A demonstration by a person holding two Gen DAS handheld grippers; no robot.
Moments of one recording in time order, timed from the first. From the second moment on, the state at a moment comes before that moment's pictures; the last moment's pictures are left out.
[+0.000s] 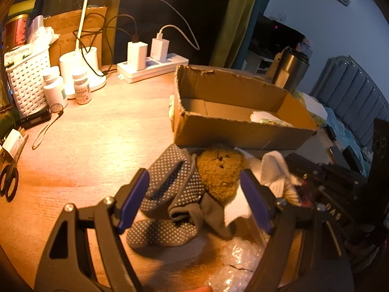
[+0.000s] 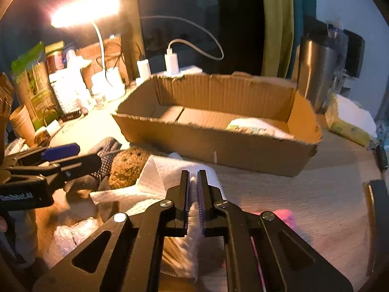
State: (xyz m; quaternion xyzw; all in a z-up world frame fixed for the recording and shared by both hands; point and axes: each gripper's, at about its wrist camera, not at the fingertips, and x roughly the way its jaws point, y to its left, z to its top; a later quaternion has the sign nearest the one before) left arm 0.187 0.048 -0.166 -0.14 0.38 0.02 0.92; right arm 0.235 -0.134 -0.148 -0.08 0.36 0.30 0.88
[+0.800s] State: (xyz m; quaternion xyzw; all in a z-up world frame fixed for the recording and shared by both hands) left arm 0.191 0.038 -0.166 -0.12 0.38 0.01 0.92; right arm 0.247 -0.125 -0.156 -0.08 0.40 0.31 0.86
